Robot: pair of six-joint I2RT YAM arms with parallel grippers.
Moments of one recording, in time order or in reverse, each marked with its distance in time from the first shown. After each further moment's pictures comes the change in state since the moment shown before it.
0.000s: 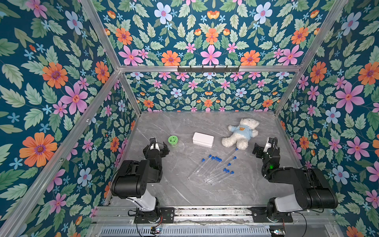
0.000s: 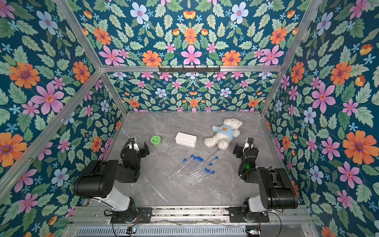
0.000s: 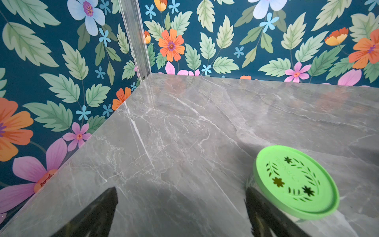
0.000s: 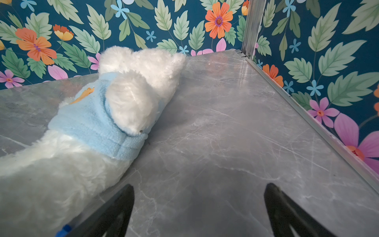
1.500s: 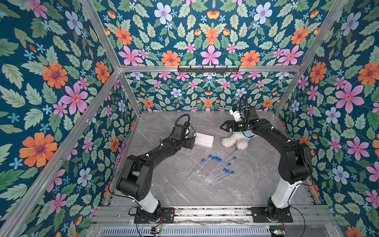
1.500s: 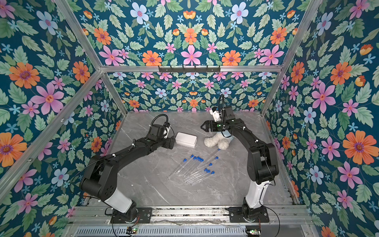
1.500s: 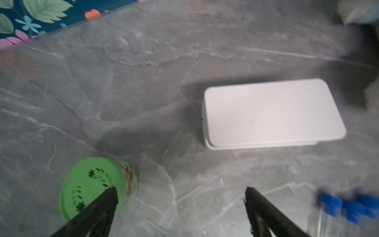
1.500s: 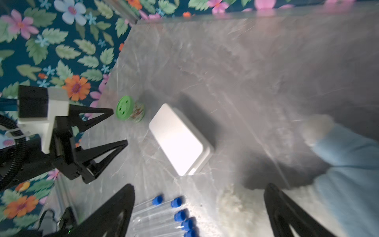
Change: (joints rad) left arm -0.423 -0.018 0.724 -1.345 0.172 0.029; right arm 0.272 0.386 1.210 -1.315 -0.773 0.016
